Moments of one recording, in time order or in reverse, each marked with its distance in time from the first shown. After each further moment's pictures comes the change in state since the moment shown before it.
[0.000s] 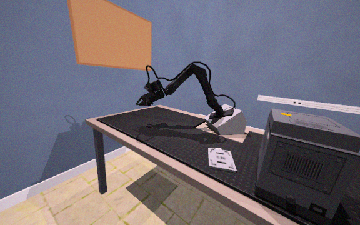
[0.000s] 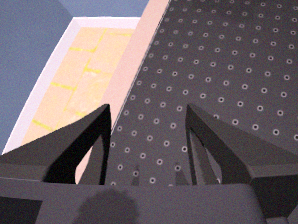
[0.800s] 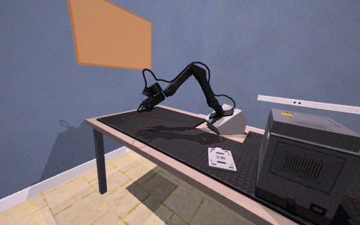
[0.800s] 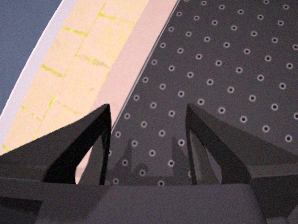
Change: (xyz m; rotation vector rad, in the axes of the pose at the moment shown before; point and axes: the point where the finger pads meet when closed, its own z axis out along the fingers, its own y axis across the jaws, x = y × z) arm 0.064 0.040 -0.004 -0.067 0.186 -0.058
